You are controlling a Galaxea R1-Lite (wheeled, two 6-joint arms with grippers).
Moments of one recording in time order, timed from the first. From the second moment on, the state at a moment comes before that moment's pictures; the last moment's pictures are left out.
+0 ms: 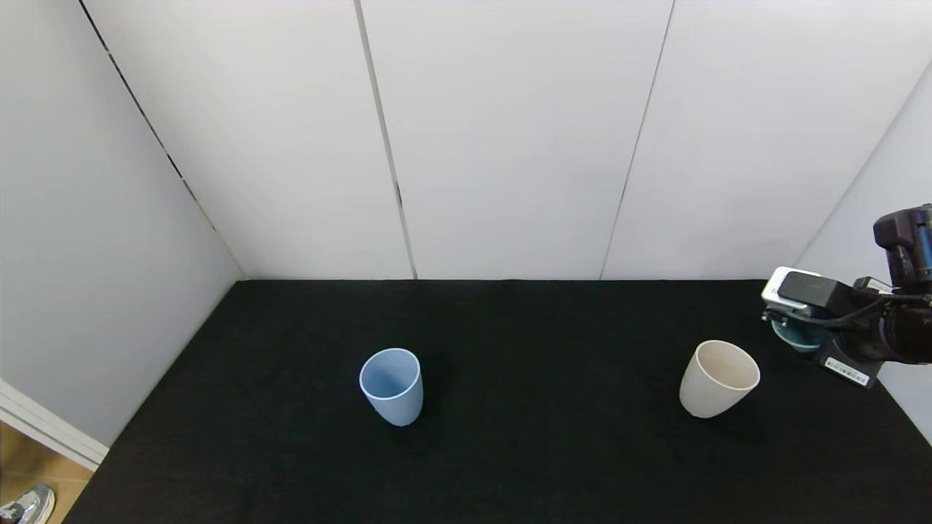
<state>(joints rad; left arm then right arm) 0.00 0.00 0.00 -0.01 0.01 -0.01 -0.01 1.65 -0.98 0.02 -0.23 -0.98</state>
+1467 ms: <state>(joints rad) 0.00 0.00 0.00 -0.01 0.01 -0.01 0.10 1.77 -1.07 0.02 -0.51 -1.30</state>
